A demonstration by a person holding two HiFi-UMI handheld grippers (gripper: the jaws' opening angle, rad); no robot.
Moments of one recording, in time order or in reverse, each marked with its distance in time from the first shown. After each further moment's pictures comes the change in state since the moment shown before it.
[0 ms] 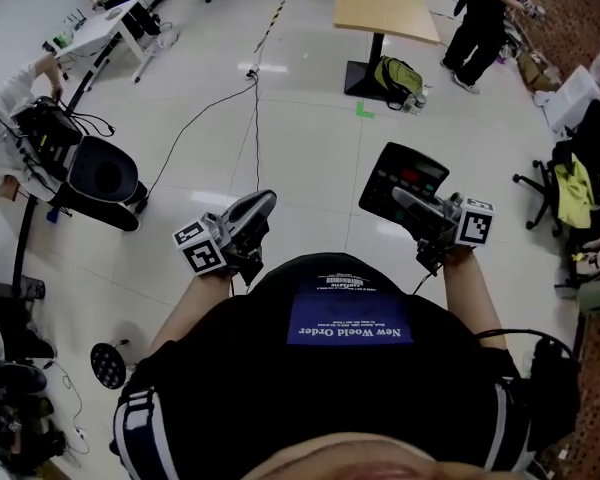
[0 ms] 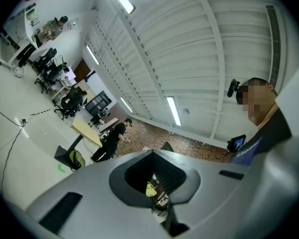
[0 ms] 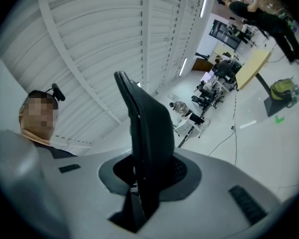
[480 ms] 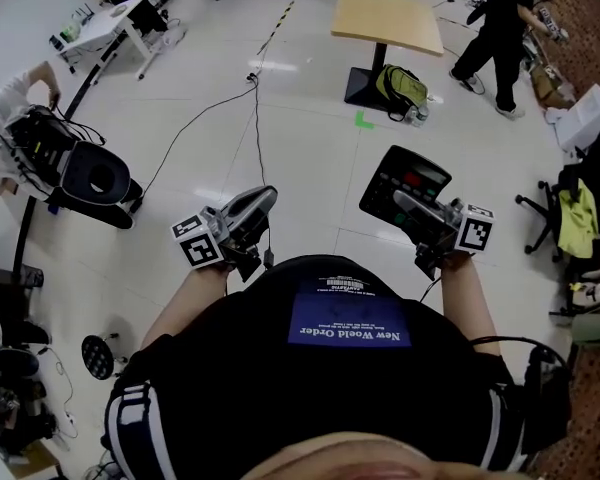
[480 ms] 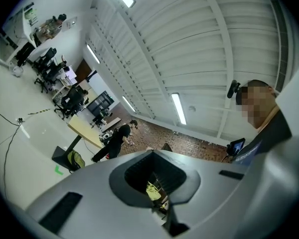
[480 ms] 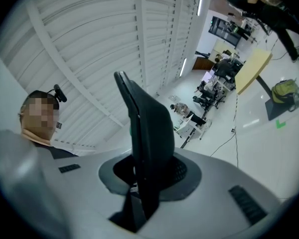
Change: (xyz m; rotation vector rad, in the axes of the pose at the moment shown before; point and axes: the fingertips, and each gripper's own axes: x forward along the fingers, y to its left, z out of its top) left arm 0.142 0.034 0.000 0.004 0.006 0.029; right arm -0.058 -0.090 0.100 0.027 -0.007 0.050
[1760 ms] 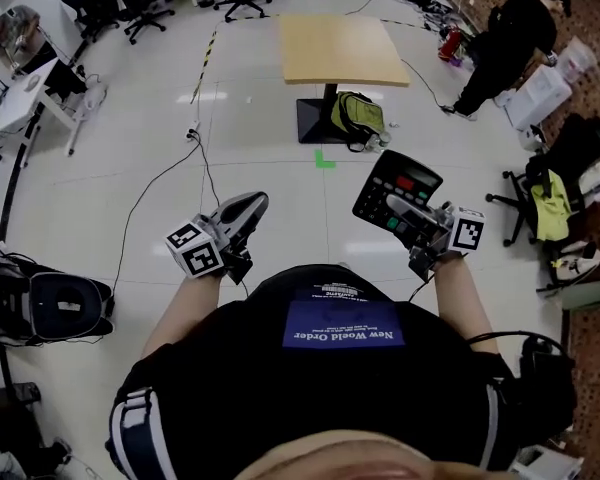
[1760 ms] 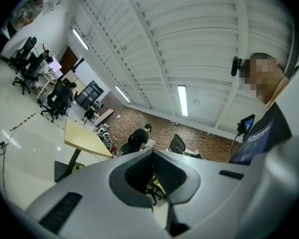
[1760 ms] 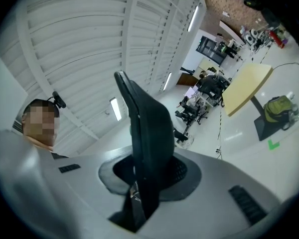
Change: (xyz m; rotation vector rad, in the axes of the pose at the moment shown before) left arm 0.135 0.312 0.169 0.078 0.166 -0.117; right arm 0.170 -0.198 0.179 -0.018 -0.149 -0.208
